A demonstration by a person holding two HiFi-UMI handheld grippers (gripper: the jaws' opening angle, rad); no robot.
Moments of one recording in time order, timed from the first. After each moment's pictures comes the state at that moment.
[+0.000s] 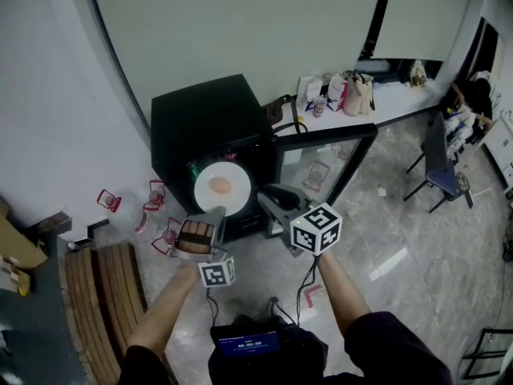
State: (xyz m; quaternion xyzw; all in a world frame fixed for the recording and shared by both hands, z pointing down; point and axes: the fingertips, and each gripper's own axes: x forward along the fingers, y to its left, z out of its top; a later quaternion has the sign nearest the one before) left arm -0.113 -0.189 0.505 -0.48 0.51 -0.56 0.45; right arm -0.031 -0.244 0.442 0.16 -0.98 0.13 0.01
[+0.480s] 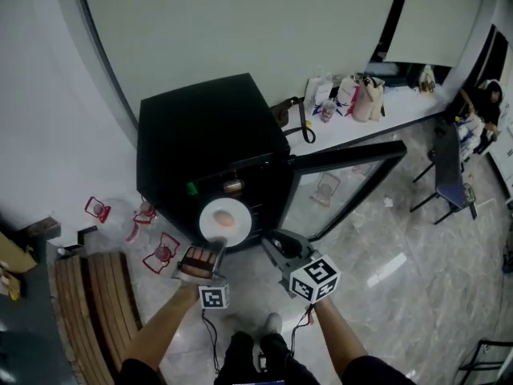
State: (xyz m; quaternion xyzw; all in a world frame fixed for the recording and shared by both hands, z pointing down) left arm -0.163 -0.238 0.666 -0.51 0.44 -0.60 0.43; right arm -0.059 -0.270 0.569 0.19 -0.97 0.15 0.02
